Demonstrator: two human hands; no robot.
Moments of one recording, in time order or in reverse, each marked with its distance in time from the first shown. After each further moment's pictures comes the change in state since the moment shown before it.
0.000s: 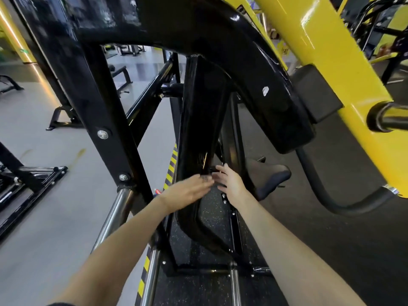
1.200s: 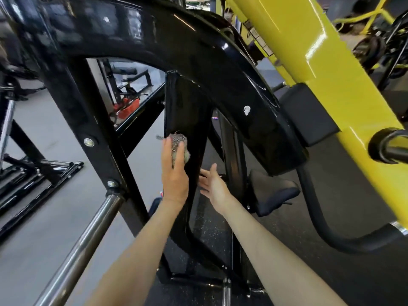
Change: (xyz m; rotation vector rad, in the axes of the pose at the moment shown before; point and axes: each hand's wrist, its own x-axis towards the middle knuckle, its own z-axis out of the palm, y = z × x) left_hand 0.090 0.000 -0.032 -0.156 0.912 -0.943; right_hand 0.029 -0.023 -0.006 -0.083 -0.292 0.022
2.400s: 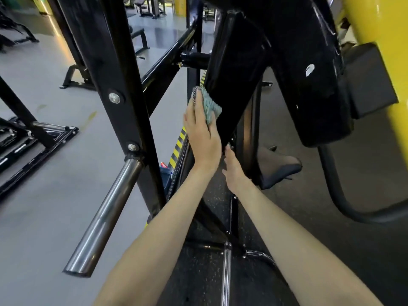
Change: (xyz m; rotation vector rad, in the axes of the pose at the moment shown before) left_hand 0.023 0.016 -0.027 -0.488 -0.008 -0.515; right_hand -0.003 0.036 0.036 -0.025 0.198 -0.012
